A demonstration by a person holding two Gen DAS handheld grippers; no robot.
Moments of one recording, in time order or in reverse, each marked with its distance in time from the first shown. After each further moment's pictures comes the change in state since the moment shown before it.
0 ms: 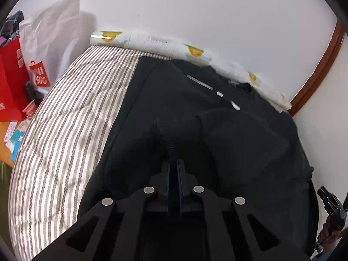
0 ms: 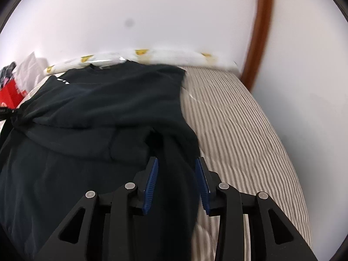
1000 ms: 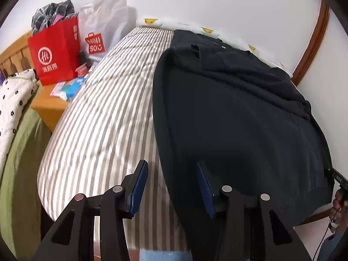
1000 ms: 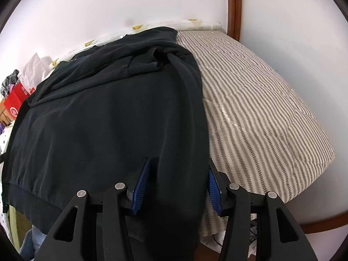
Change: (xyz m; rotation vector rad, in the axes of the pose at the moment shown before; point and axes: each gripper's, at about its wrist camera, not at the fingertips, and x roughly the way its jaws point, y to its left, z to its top) left arm -0.123 0.030 -0.182 0.015 0.006 0.134; right arm -0.054 0.017 -0.119 0.127 0.102 0.064
